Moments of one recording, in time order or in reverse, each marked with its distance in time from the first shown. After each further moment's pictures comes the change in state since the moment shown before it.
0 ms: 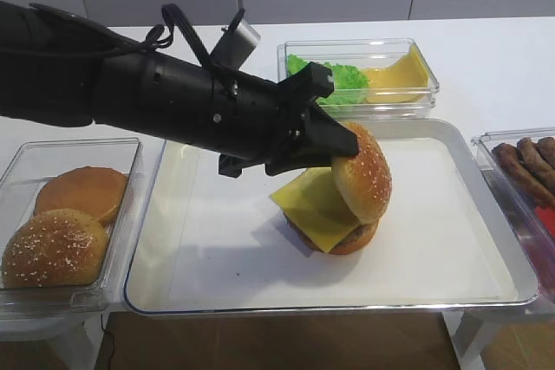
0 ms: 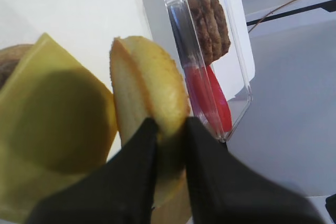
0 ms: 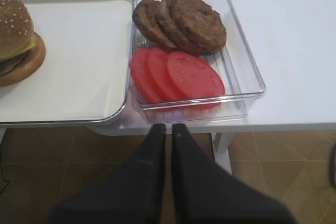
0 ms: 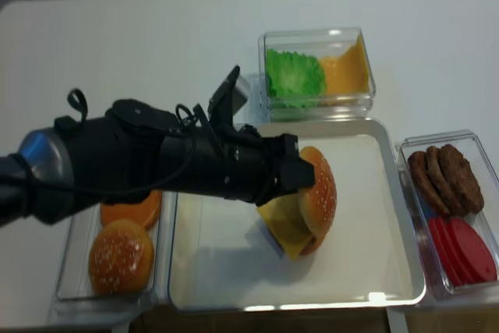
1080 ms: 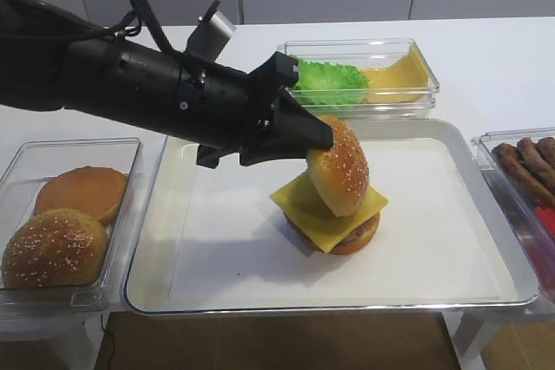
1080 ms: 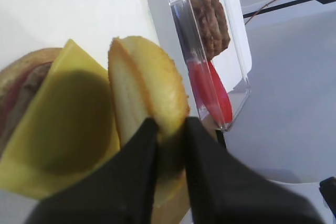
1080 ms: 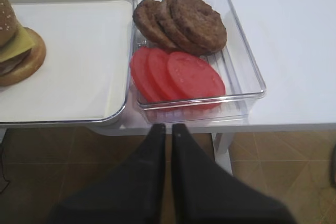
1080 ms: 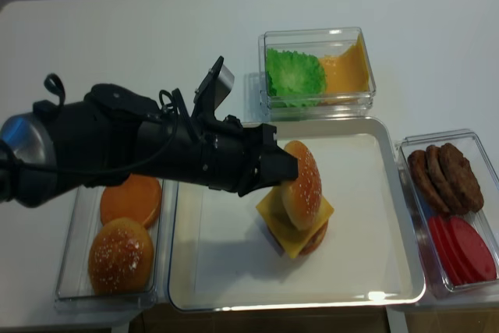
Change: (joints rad) left arm 0.094 -0.003 0.000 0.070 0.117 0.001; right arm 0.000 0.000 0.000 0.000 0.000 0.000
